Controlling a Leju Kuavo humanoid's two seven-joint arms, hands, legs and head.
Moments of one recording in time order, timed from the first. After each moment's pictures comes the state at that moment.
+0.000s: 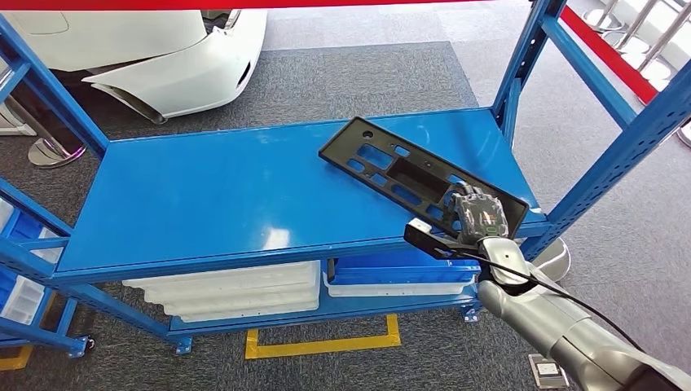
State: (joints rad) left arm -0.15 0.02 -1.27 -0.22 1.15 0.08 -0.01; right arm -0.56 -0.47 0.84 -0.97 0.97 -0.28 0.40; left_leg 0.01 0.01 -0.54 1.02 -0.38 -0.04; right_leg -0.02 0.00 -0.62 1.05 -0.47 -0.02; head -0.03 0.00
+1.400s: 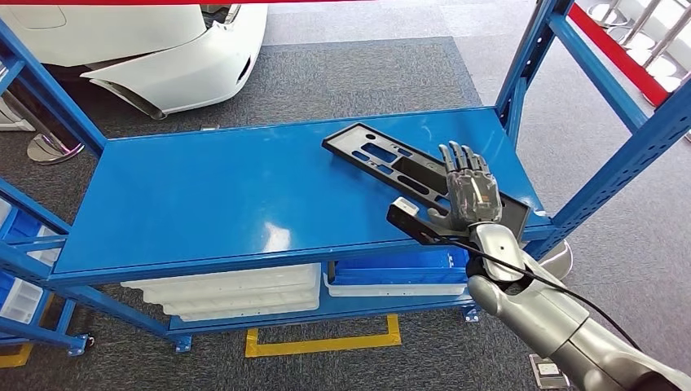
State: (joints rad) left arm -0.15 0.02 -1.27 -0.22 1.16 0.08 -0.01; right arm -0.55 -0.46 0.79 -1.27 1.06 -0.24 0.51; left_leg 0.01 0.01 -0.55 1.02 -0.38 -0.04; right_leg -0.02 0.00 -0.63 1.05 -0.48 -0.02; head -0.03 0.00
